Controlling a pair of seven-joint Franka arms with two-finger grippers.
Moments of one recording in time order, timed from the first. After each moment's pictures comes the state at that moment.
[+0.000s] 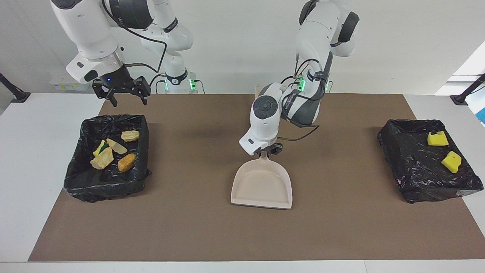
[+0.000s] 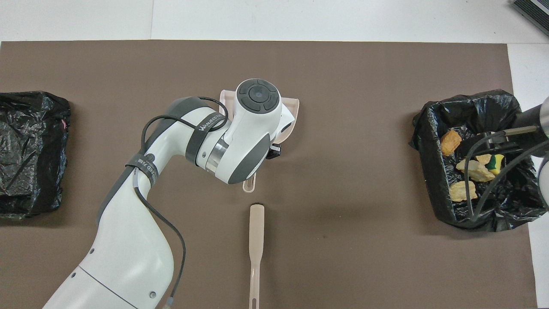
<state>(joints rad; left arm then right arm) -0.57 0.58 -0.08 -1.41 0.04 1.84 -0.46 0.00 0.00 0.02 -1.60 -0.03 1.54 -0.06</state>
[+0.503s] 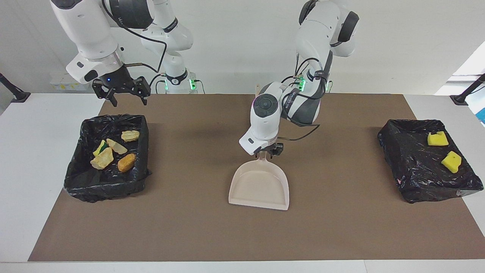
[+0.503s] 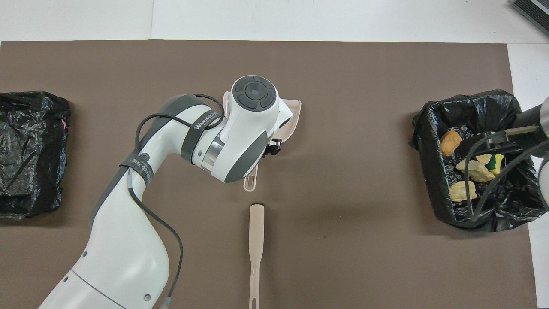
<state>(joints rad) -0.57 0.55 -0.06 -1.40 0.04 1.84 -0.46 0.00 0.00 0.02 -1.60 -0.03 1.54 -0.06</state>
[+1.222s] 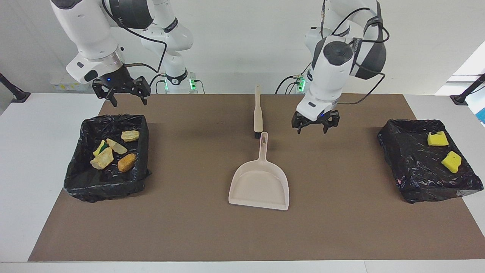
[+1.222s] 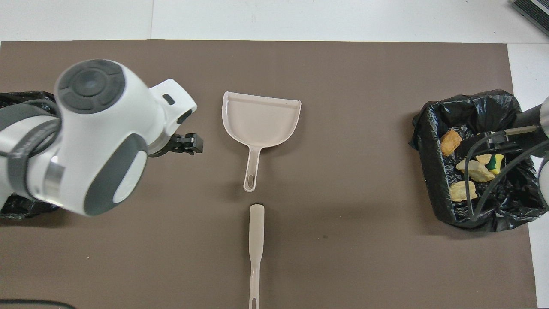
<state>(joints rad) -0.44 0.07 0.06 -1.73 0.04 1.78 -0.29 0.00 0.00 0.02 -1.60 -0.03 1.54 -0.06</state>
